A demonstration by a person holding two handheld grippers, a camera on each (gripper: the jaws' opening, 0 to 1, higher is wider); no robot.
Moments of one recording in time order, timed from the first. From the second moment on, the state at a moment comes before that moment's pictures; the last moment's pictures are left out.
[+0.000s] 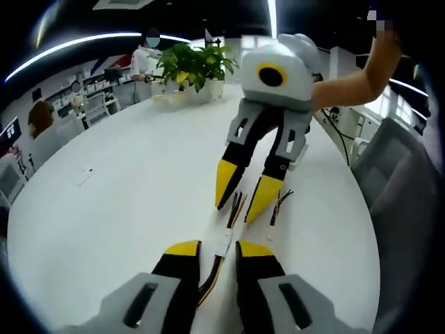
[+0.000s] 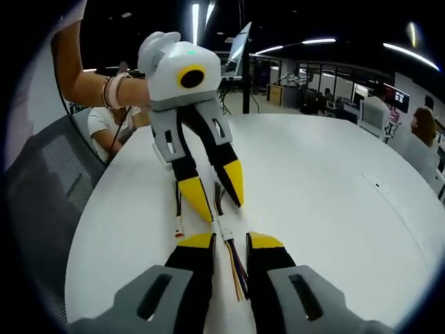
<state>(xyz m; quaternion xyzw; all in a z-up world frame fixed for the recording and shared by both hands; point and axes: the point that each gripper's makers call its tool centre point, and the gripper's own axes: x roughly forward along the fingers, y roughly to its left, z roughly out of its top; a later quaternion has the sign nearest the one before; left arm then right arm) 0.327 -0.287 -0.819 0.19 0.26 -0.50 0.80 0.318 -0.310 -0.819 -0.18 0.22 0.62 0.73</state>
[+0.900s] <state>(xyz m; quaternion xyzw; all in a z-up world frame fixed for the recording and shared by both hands) 0.274 -0.280 -0.818 0.21 0.26 -0.51 0.79 0.276 -0.320 -0.820 -0.17 0.23 0.63 0.72</state>
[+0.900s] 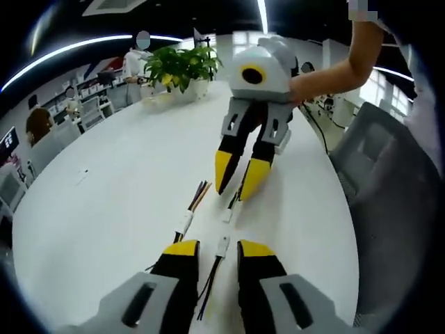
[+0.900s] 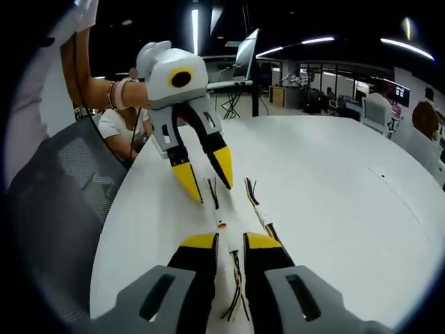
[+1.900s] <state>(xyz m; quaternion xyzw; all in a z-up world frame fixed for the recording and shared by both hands) 0.275 -0.282 -0.837 0.16 0.24 -0.51 0.81 0.278 -0.321 -0.847 -0.18 0.23 0.64 0.71</state>
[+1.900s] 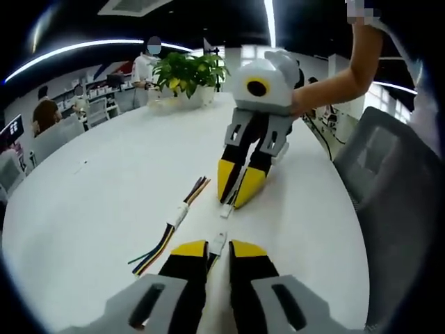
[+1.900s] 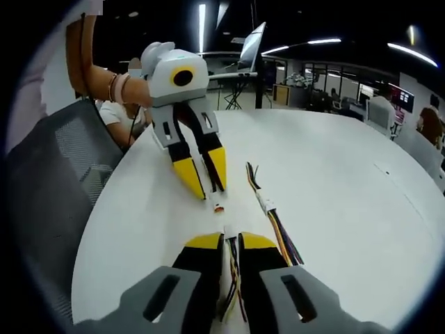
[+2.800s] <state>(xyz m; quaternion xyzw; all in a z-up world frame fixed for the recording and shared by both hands) 0.275 -0.283 -0.847 0.18 0.24 -0.53 0.79 0.280 -0.321 -0.850 -0.17 0.24 0.63 0.72</state>
